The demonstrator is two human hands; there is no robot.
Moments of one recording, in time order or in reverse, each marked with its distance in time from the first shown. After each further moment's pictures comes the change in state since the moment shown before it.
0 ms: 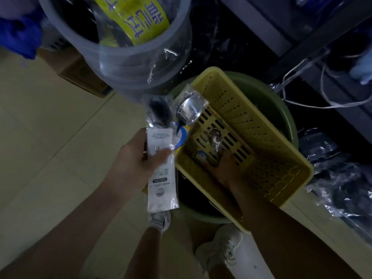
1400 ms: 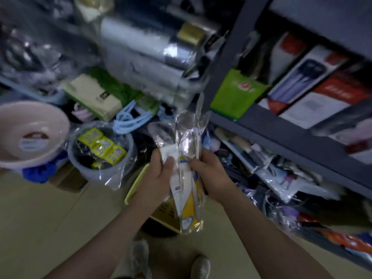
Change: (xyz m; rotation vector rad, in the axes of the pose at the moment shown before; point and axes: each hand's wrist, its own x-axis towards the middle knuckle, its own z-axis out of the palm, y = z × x) left_hand -0.171 0.279 -0.050 -0.385 -0.222 0.416; right_hand -0.360 -0.173 -0.259 0.826 0.196 -0.423
